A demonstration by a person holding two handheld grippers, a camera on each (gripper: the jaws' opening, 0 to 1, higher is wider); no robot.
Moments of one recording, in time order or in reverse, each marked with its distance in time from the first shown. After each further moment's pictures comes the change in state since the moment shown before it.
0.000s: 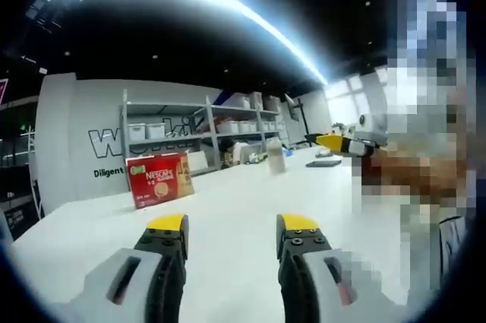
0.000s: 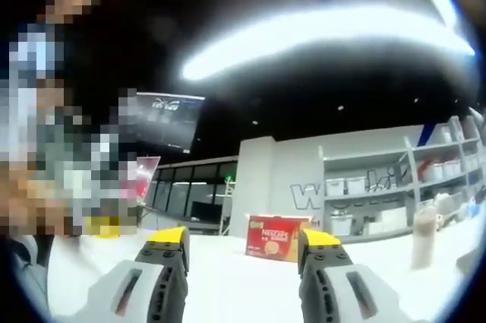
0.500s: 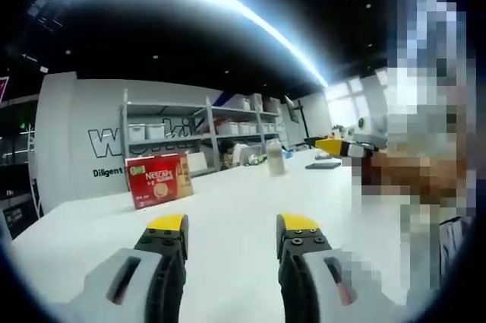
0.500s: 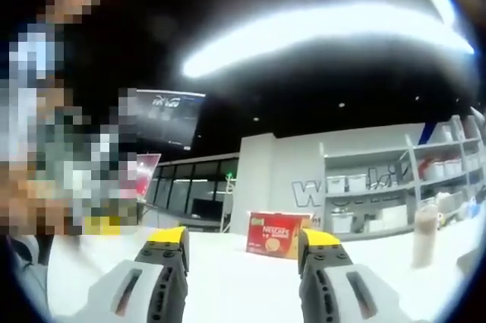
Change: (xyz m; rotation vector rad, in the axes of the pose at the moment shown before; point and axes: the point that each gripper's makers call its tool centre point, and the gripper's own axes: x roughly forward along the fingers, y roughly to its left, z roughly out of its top) left arm 0.000 0.002 -0.001 -0.009 -0.009 -0.003; right arm 0.000 0.001 -0.004 0.002 0.017 0.005
